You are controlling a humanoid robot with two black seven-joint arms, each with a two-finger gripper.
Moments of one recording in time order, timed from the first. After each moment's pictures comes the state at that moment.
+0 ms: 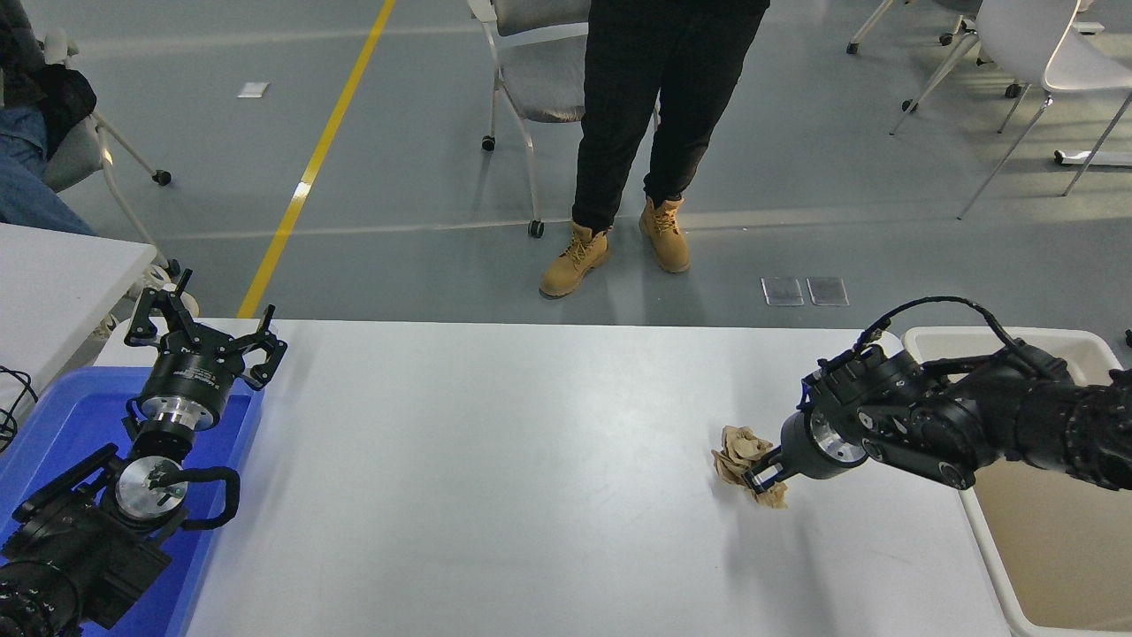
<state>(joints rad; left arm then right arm) -0.55 0.37 -0.86 -0.44 -0.20 -0.59 -0.43 1.22 -0.30 -0.50 0.74 -1.20 0.31 0.37</state>
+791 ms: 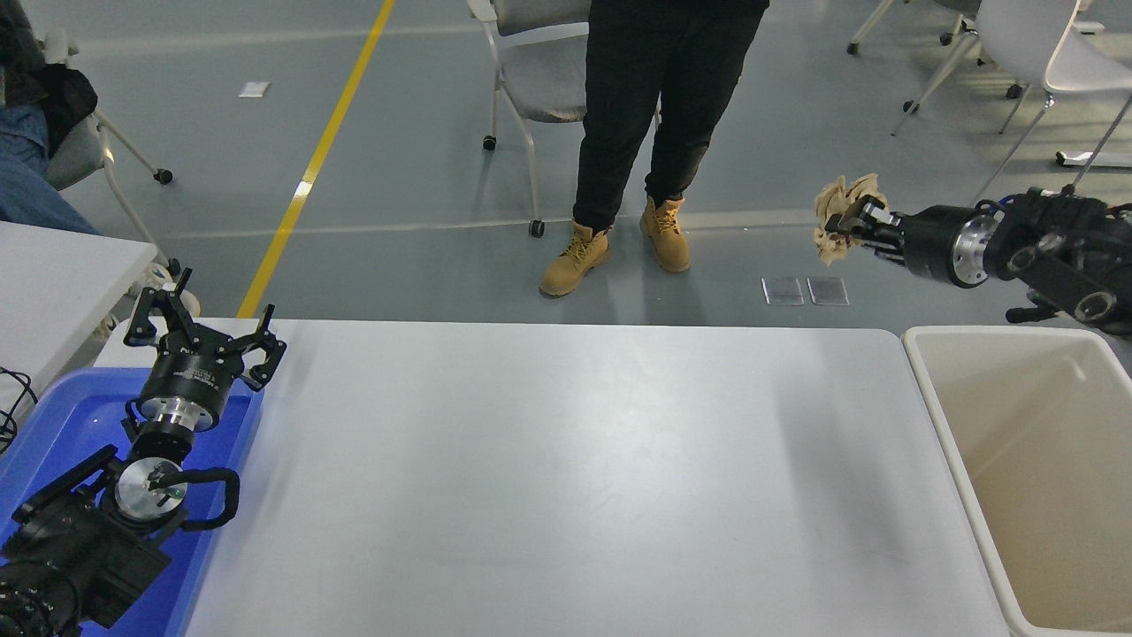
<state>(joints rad) -0.55 0.37 -0.86 -0.44 -0.20 -0.59 -0.43 1.21 -0.48 -0.17 0.31 -0.48 0.31 0.37</state>
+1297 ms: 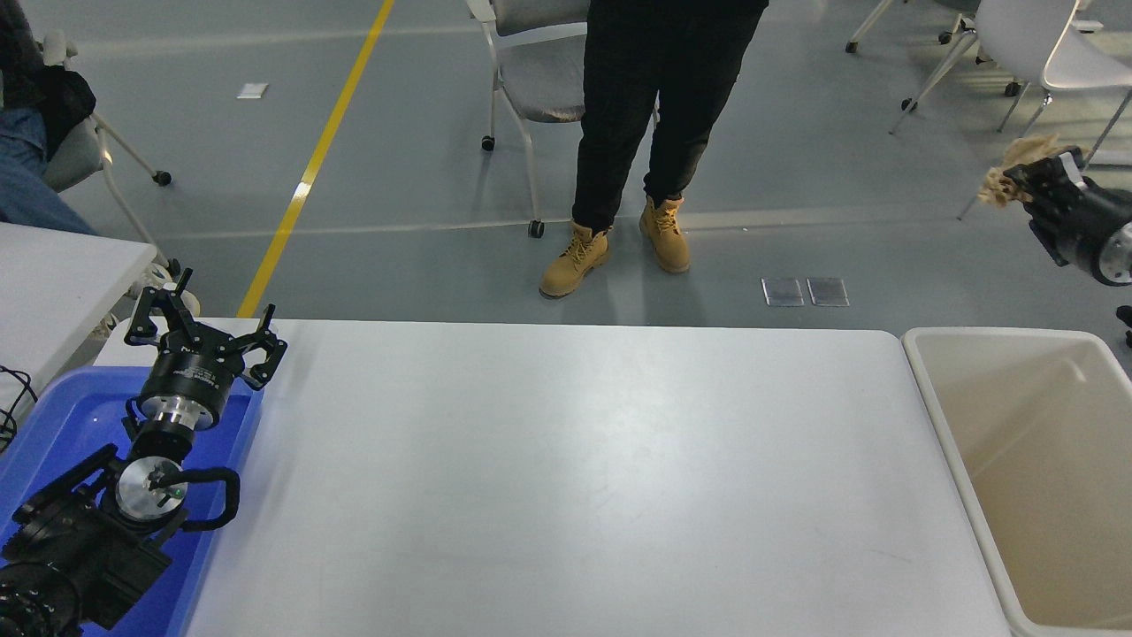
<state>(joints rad) -0.55 0.37 -0.86 -0.44 -0.20 -0.59 -0.43 1.09 -0.49 0.00 0.05 -0.13 0.29 0.35</state>
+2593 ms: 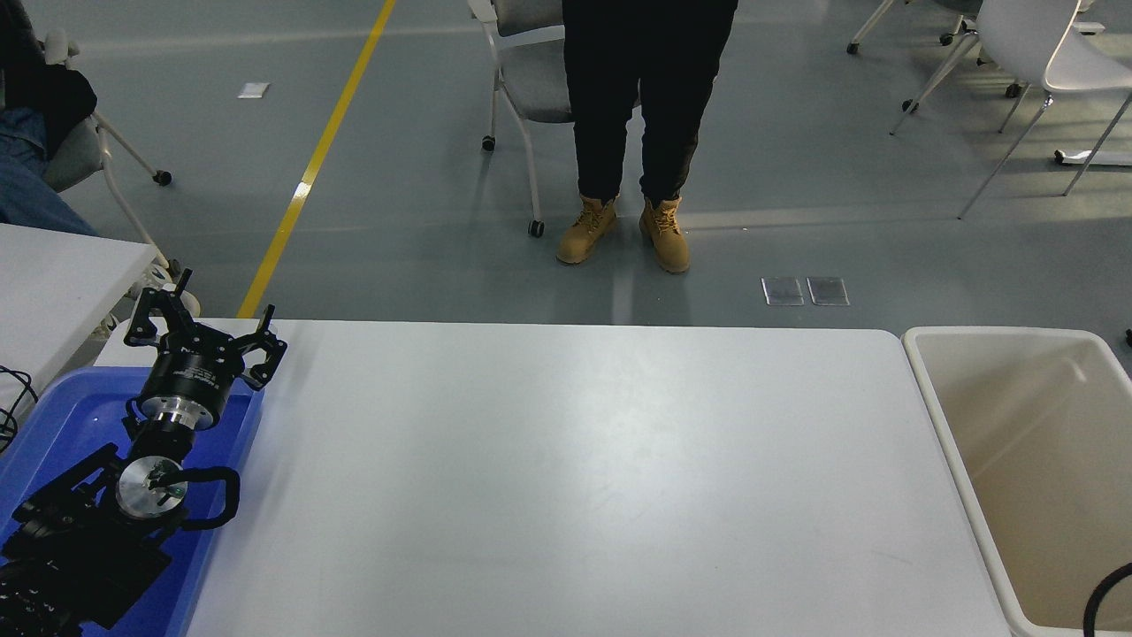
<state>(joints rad) -0.55 0.37 -0.86 -0.44 -0.20 -0.59 -0.43 0.80 -0.51 0.60 0.02 0.19 0.23 0.34</state>
